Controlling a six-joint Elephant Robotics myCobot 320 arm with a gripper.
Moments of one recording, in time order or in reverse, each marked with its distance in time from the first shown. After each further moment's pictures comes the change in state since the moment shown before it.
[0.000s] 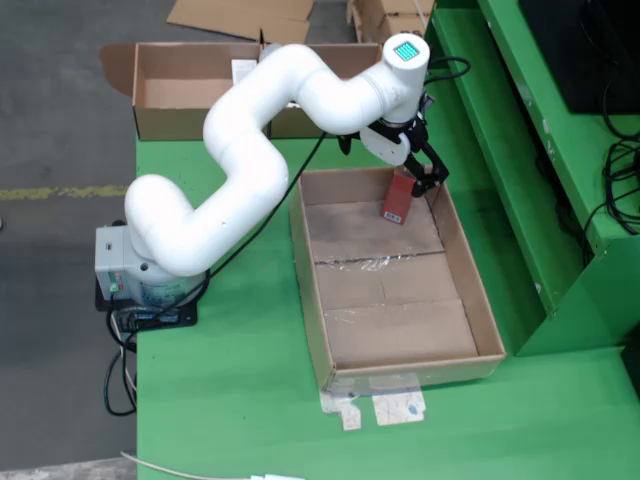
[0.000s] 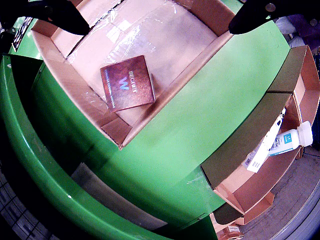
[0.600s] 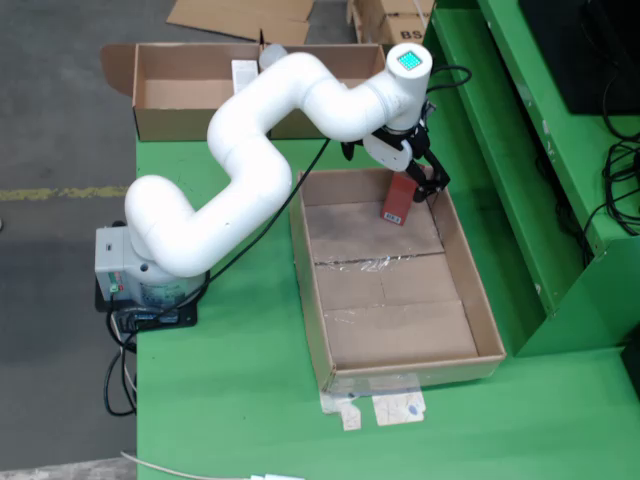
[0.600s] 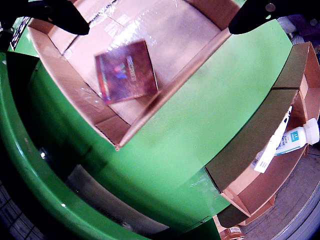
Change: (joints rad) arm 0.005 -0.064 0.002 0.061 0.000 0.006
